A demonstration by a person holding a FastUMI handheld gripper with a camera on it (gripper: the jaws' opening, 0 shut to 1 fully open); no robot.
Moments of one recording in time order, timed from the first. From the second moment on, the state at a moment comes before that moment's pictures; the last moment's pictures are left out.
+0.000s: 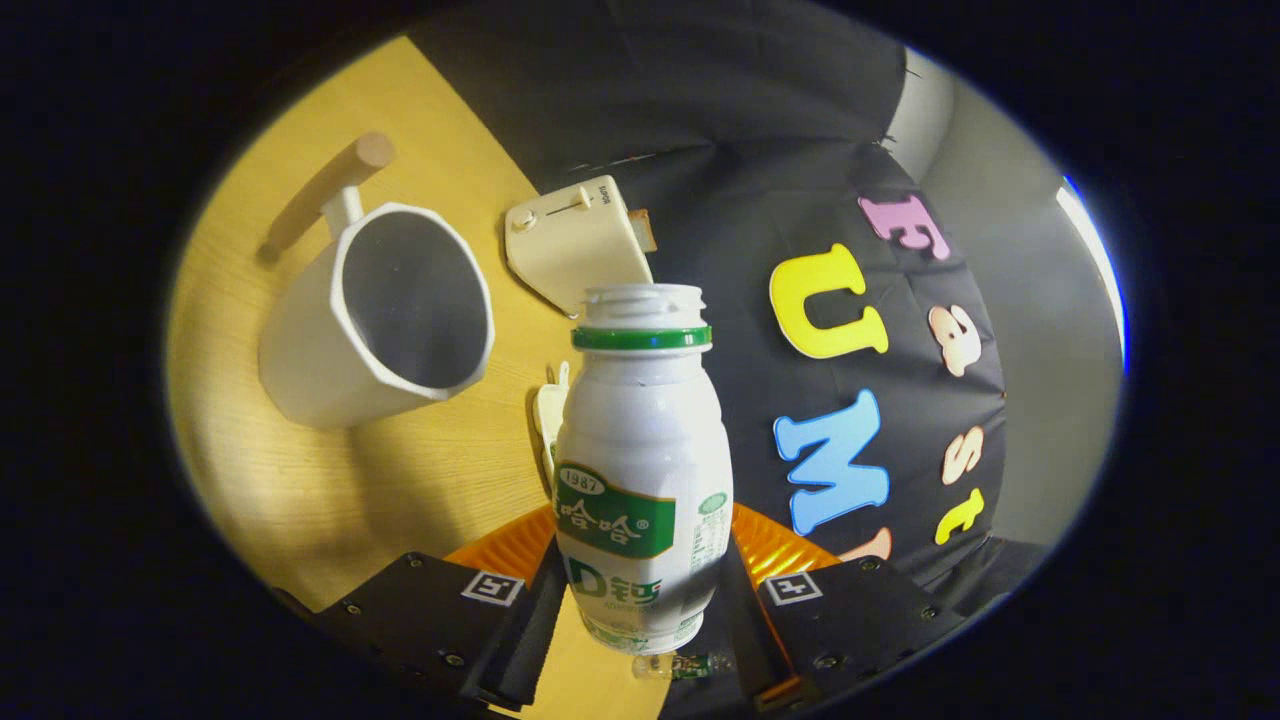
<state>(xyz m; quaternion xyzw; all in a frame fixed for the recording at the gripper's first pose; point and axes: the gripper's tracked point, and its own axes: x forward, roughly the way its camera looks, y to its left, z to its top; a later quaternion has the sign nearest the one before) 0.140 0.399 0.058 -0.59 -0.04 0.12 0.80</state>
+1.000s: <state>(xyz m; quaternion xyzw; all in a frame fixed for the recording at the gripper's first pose) 0.149 0.332 0.087 -0.09 0.03 0.15 0.98</state>
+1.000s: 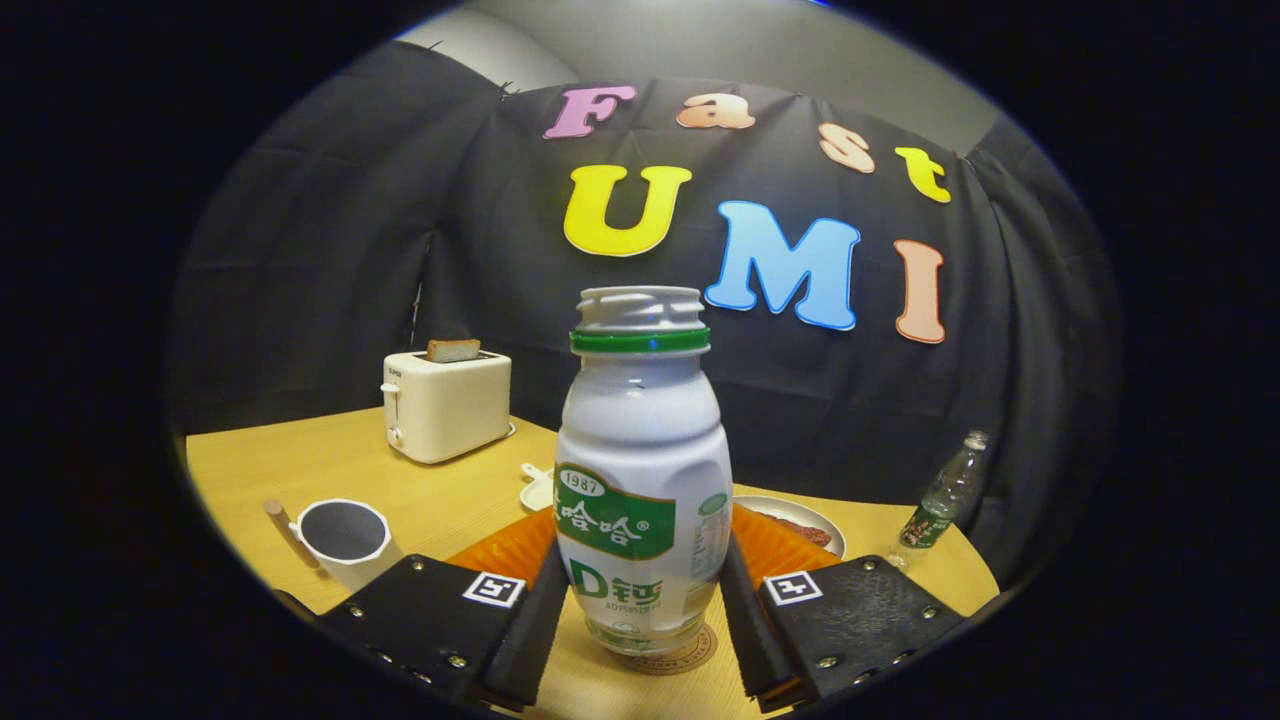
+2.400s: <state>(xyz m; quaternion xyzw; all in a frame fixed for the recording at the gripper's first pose) 0.192 0.300 0.017 -0.03 0.07 0.13 0.99</state>
